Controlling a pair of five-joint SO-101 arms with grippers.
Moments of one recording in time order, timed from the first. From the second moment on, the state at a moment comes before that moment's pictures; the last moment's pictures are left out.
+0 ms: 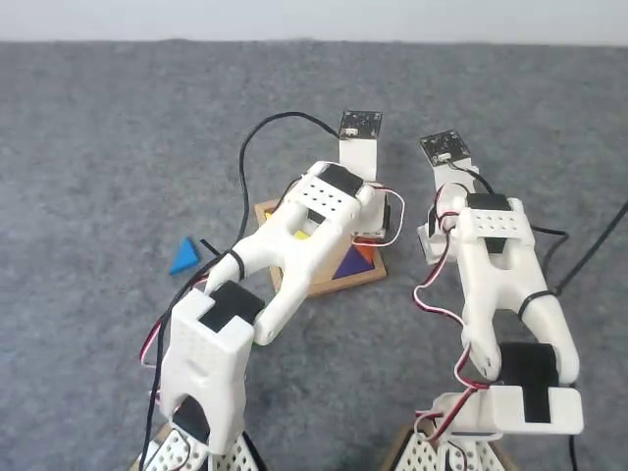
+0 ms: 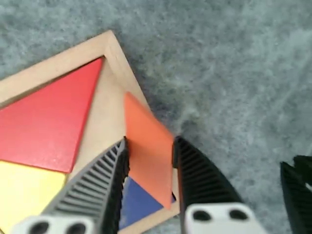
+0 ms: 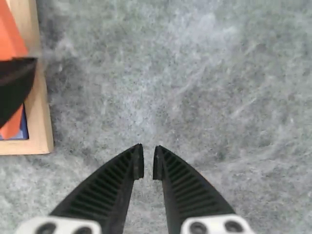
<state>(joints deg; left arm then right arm) 26.5 29.1 -4.0 63.0 31.3 -2.5 -2.1 31.7 54.5 16.7</state>
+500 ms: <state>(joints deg) 25.8 29.1 -4.0 63.0 31.3 -2.5 -2.1 32.5 54.5 16.7</state>
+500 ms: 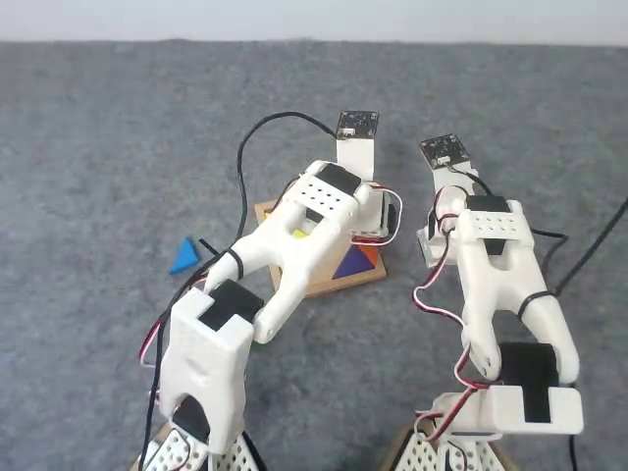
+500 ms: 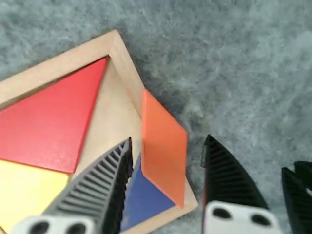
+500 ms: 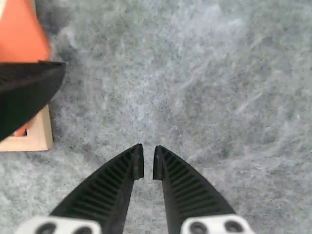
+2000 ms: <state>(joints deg) -6.1 -12.4 28.7 49.6 12.2 -23.1 22.8 -3.4 70.8 -19.5</state>
